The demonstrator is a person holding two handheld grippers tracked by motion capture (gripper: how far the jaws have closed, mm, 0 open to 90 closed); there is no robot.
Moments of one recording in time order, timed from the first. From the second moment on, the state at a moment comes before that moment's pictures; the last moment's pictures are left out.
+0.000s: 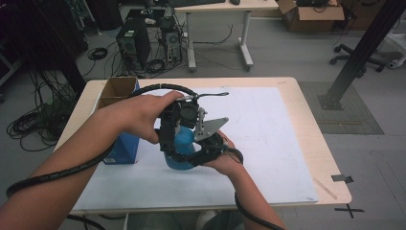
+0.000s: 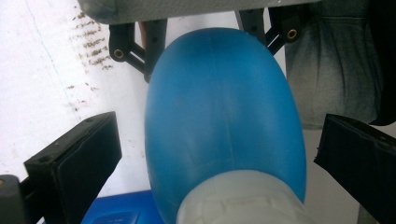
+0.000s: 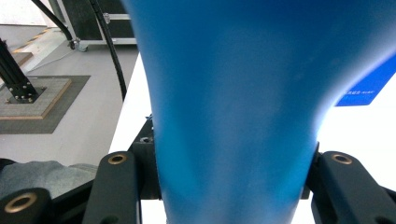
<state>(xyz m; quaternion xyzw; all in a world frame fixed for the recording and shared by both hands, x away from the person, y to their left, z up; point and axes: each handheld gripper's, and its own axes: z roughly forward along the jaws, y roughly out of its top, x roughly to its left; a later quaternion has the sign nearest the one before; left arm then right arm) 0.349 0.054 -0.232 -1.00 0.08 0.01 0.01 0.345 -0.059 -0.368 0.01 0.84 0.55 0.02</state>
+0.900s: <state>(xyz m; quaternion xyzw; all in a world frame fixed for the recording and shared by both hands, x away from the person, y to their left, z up) 0.345 0.055 -0.232 -1.00 0.08 -0.02 0.01 0.343 -0.058 -0.364 0.02 0.83 0.55 0.02</state>
